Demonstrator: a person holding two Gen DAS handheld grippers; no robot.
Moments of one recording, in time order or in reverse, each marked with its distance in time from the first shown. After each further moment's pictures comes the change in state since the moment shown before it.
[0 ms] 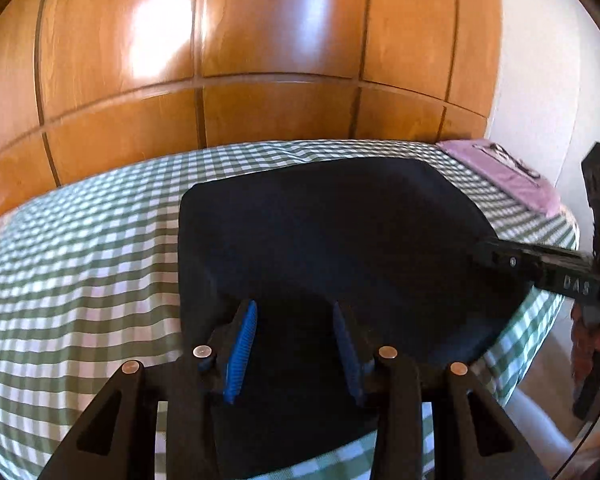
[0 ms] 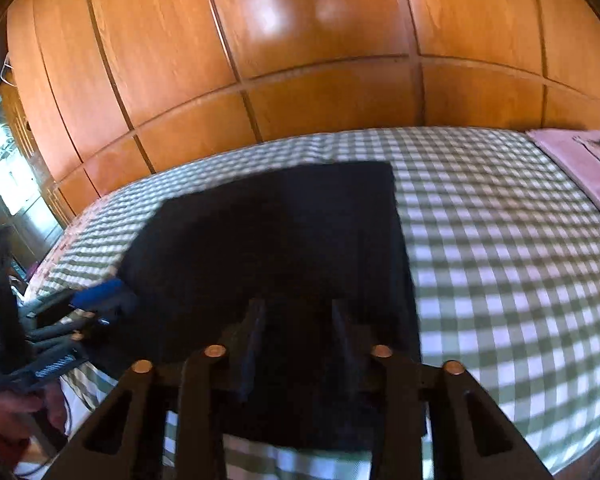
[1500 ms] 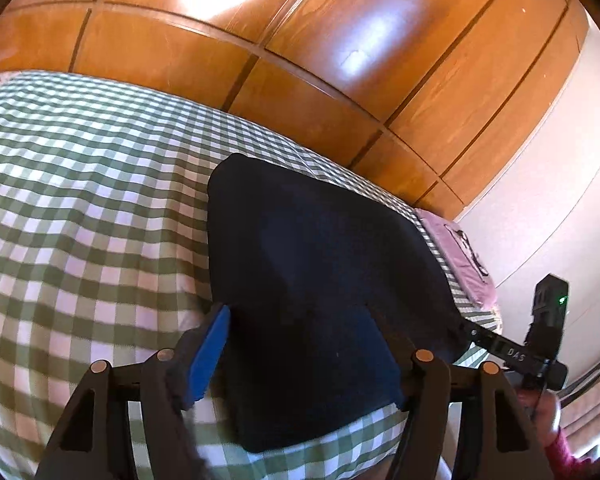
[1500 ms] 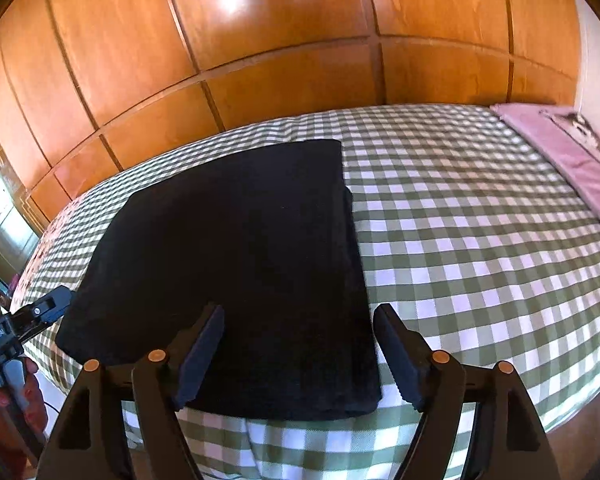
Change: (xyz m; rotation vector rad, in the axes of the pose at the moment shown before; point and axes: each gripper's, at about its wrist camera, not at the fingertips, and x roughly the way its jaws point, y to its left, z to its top) left arm -0.010 0.085 -0.005 -0.458 0.024 -0.288; right arm -0.003 -0.017 0.014 0.075 0.101 -0.108
